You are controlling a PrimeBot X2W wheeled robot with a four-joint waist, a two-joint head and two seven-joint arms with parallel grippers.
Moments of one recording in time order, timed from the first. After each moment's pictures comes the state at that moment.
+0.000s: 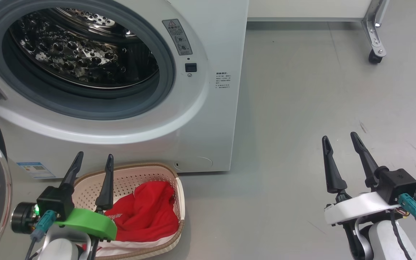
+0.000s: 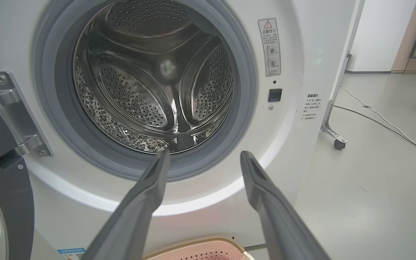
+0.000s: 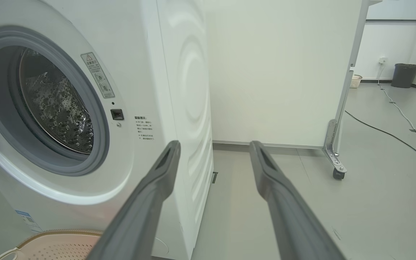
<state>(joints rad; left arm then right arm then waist) -0.15 0.09 -0.14 0.28 -0.25 -0.06 -0.25 -0.07 -0.06 0.10 0.13 0.22 0.07 -0.25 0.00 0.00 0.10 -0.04</state>
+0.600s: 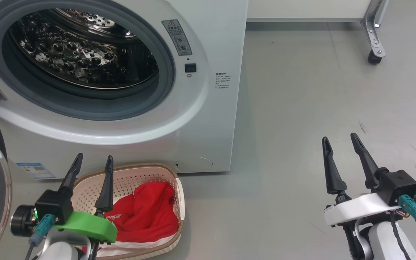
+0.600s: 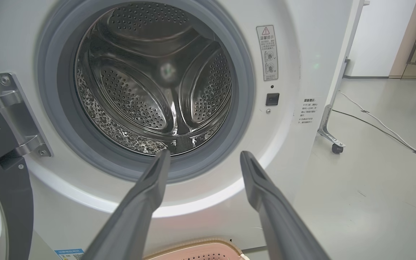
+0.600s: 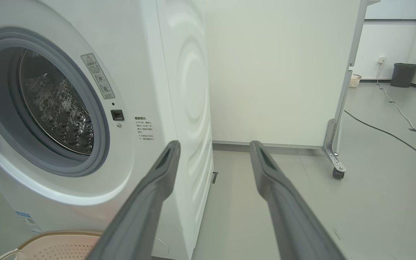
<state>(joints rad) -0.12 0.08 -0.13 0.24 -0.25 -0.06 -0.25 -0.06 -0.05 0.09 0.13 0.22 0.07 -0.25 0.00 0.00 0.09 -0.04</state>
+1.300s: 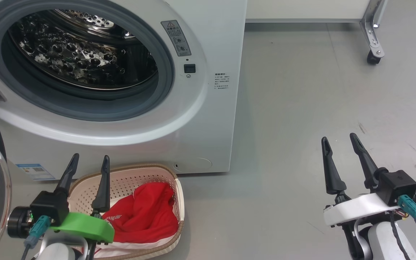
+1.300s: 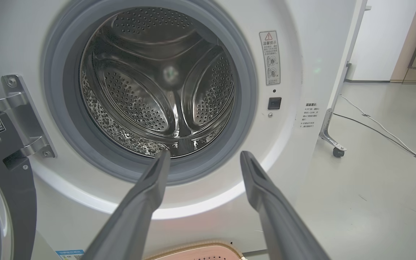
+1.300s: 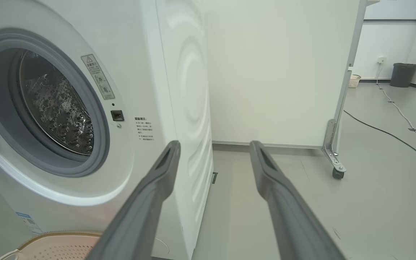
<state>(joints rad) -0.11 0.08 -0.11 0.23 -0.25 -0.07 -0.25 -0.06 -0.05 0.09 0.13 0.22 0.07 -0.25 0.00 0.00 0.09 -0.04</state>
